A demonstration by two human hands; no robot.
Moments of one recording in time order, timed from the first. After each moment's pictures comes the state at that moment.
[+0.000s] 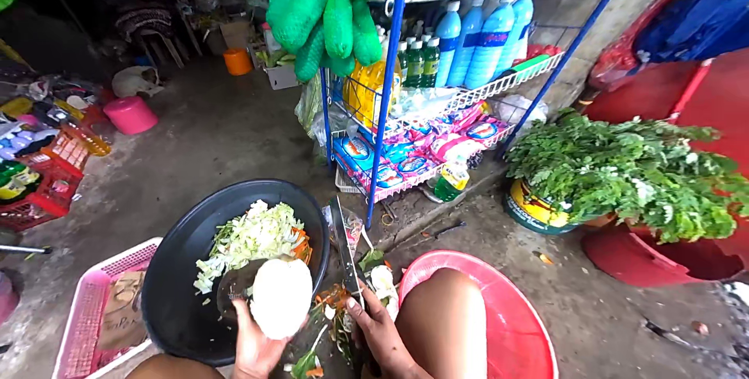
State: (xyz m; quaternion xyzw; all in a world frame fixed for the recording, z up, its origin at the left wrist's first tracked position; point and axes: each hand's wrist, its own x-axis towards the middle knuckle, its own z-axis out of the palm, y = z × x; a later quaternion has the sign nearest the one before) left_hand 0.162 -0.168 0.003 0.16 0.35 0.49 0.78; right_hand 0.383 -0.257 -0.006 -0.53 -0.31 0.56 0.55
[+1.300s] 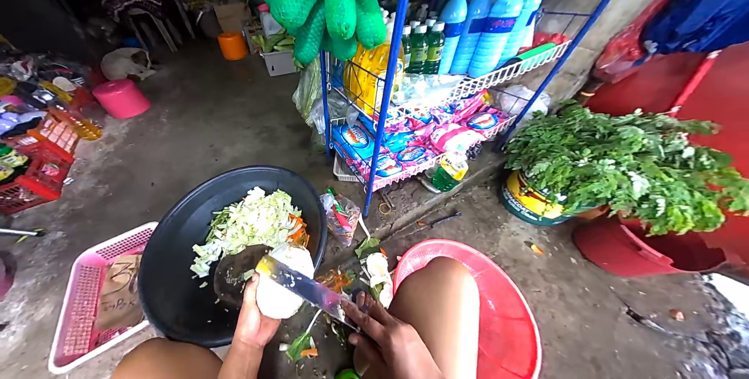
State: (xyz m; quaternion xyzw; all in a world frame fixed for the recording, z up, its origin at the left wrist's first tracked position) left_hand 0.161 -0.159 -0.011 0.24 0.37 0.49 0.76; right_hand 0.402 -0.310 0.013 -0.62 -0.69 0.18 0.31
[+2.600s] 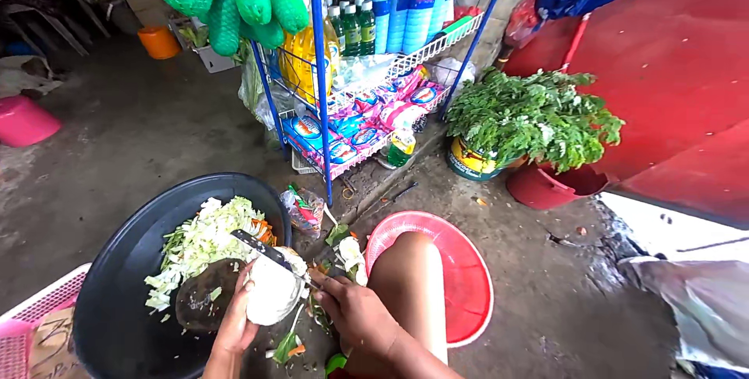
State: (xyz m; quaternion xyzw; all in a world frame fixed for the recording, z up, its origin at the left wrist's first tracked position) left_hand 0.185 -0.140 -0.016 0.43 0.37 0.37 0.73; right_hand 0.416 -0.276 0.048 -0.68 -0.58 0.38 0.23
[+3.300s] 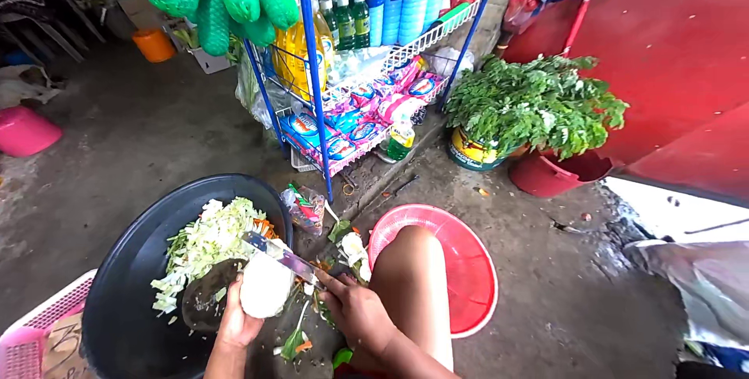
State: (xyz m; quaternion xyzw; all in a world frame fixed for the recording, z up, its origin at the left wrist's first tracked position) left_hand 0.183 -0.133 -0.017 0.30 0.40 0.36 0.79; right_hand 0.402 -0.279 0.017 -0.73 -0.55 0.33 0.24
